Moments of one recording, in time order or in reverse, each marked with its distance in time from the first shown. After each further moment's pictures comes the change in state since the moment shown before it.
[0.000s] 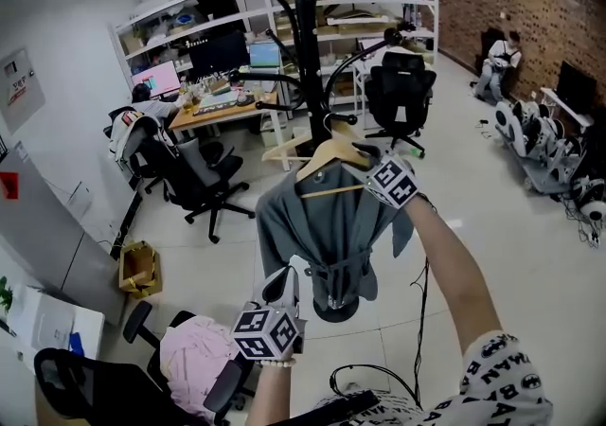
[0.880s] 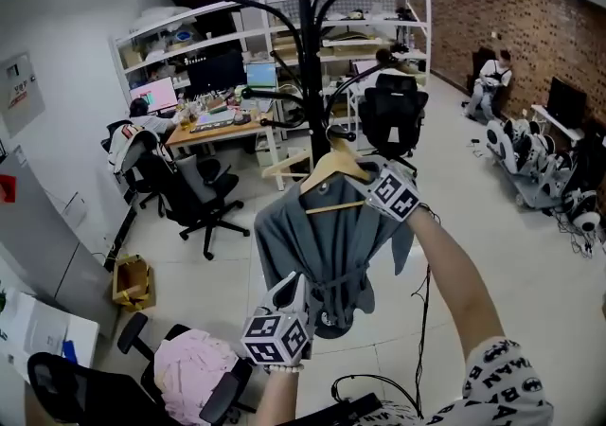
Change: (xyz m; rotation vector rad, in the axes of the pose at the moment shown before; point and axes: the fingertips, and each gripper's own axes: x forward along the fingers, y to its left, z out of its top) left arm 0.005 -0.031 0.011 0.008 -0.033 -0.071; right arm -0.031 0.005 0.034 -0.100 0.035 0.033
